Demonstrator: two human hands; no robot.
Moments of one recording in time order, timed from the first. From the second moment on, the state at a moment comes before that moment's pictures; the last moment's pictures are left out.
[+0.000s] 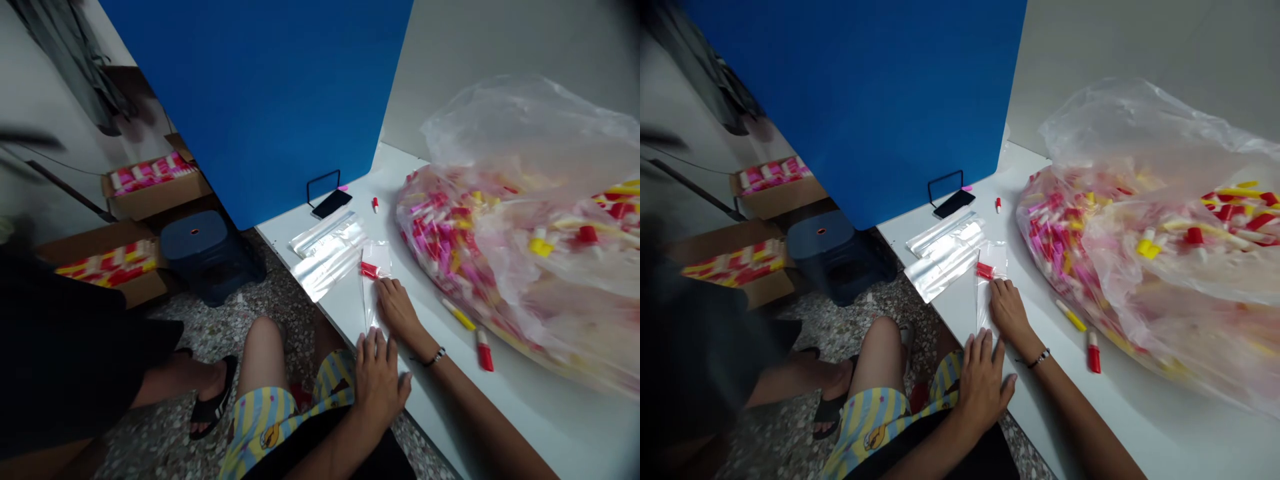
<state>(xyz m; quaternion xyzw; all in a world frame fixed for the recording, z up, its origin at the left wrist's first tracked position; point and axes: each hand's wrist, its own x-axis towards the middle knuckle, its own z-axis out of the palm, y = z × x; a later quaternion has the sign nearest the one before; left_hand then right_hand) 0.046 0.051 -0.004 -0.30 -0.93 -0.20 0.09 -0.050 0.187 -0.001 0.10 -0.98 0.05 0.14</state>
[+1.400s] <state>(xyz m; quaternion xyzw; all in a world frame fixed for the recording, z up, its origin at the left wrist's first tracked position) 0.045 0.057 0.002 -0.29 -0.94 -0.16 0.07 -0.095 0.248 -0.008 -0.01 -0.91 0.35 0.21</state>
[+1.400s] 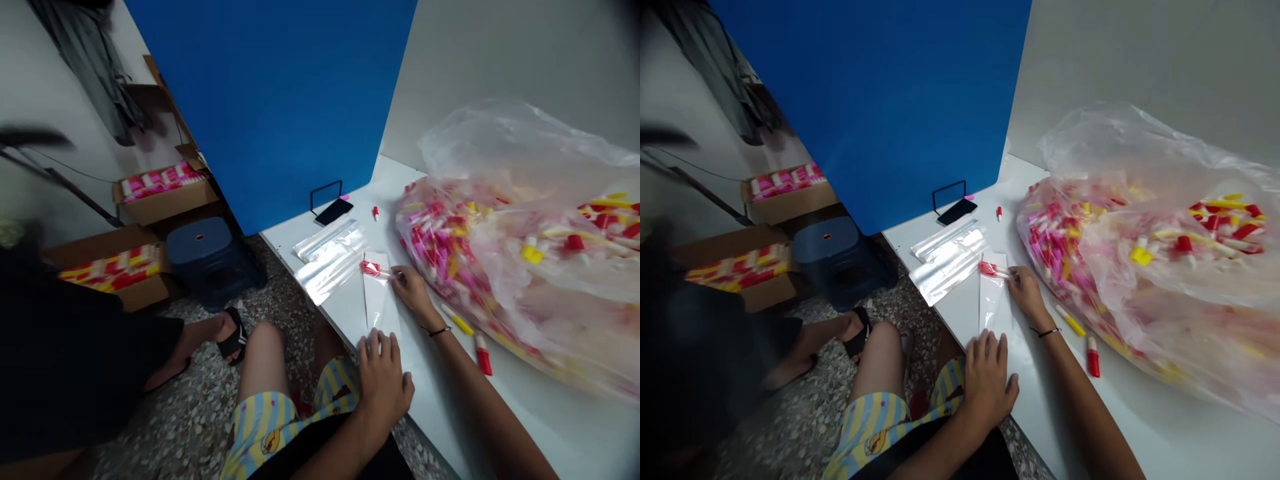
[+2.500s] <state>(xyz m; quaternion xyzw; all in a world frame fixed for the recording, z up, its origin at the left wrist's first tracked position) -0.040 0.062 -0.011 -0.30 -0.92 -0.22 0.10 -0.070 0.193 -0.002 0.07 -0.98 0.10 0.18</state>
